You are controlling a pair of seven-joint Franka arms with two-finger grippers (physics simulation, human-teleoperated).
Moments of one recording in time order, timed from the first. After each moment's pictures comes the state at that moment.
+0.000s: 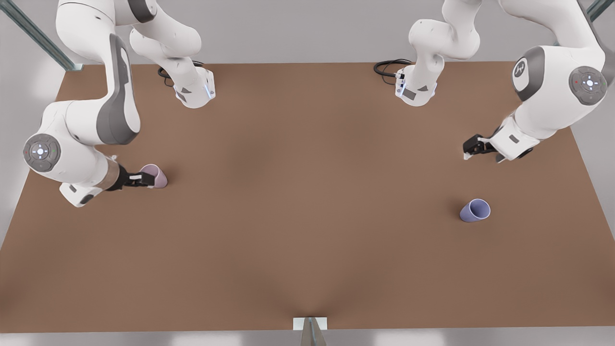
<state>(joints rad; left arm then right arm) -0.35 0.00 0.30 -1.65 -0.04 1.62 0.05 -0.01 0.24 0.06 -1.49 -0.02 1.58 0.01</state>
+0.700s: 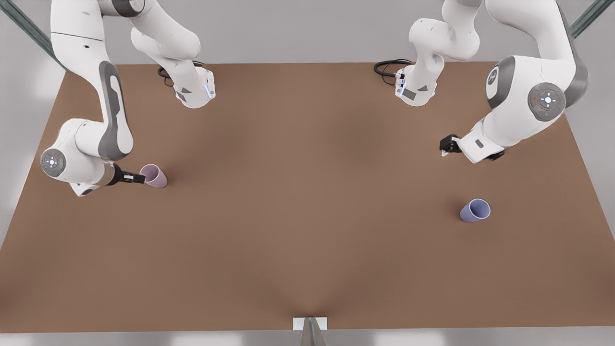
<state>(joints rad) -0.43 0.03 0.28 -1.66 -0.04 1.55 0.07 -0.22 0.17 0.02 -2.09 0.00 2.00 -0.04</state>
